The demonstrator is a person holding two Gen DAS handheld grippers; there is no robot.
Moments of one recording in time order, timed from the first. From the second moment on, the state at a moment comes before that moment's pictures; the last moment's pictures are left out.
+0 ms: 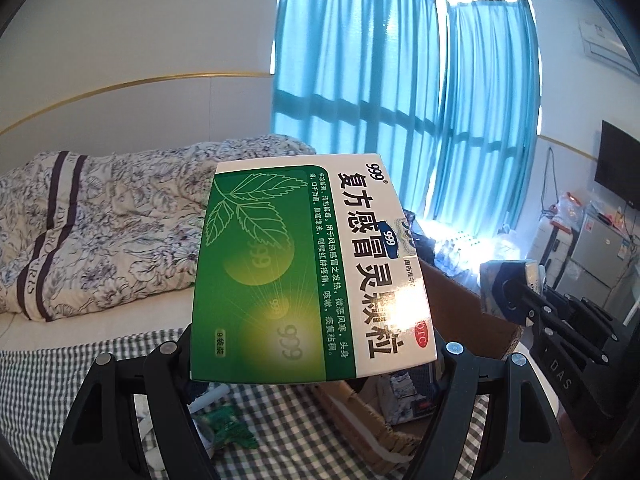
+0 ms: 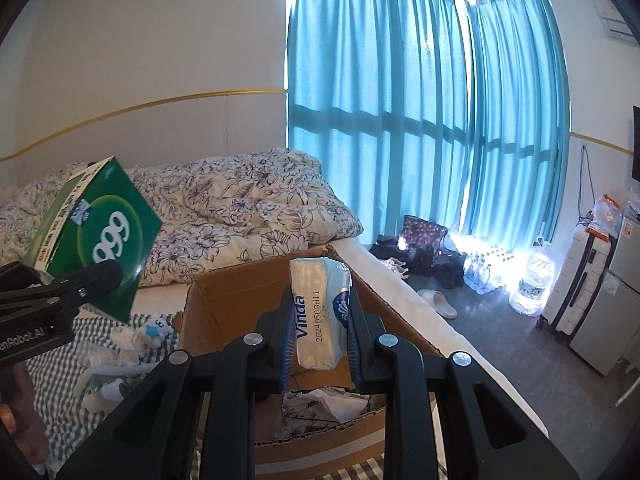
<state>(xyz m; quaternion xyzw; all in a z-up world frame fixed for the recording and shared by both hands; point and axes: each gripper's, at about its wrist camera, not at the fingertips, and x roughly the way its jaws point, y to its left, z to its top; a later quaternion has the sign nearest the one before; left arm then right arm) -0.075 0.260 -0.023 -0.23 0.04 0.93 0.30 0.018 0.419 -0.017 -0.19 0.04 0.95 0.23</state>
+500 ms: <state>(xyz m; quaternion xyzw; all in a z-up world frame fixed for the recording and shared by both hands) -0.097 0.308 -0.036 -0.25 0.05 0.91 0.33 0.001 0.448 -0.028 -0.21 0.07 0.95 0.22</state>
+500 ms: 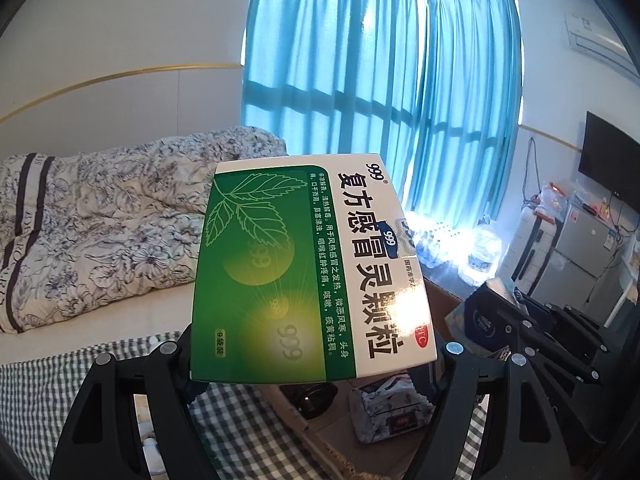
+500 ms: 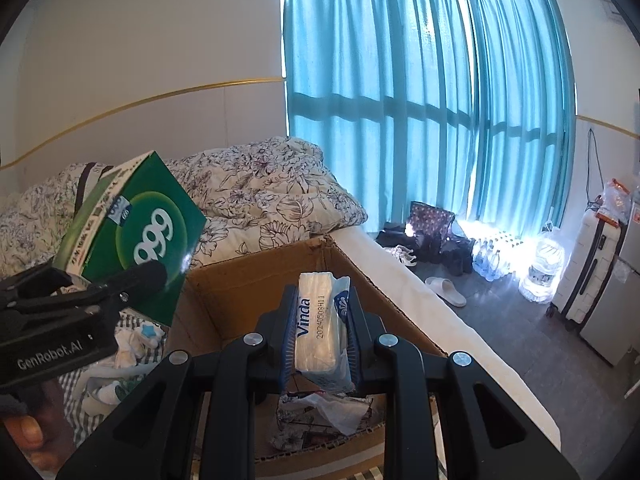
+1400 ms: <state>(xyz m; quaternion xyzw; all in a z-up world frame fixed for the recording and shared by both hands) -0.146 0.391 -0.111 -0.40 0.19 0.82 0.36 -0.052 0.489 -0.108 -0.41 0.10 0.87 0.24</state>
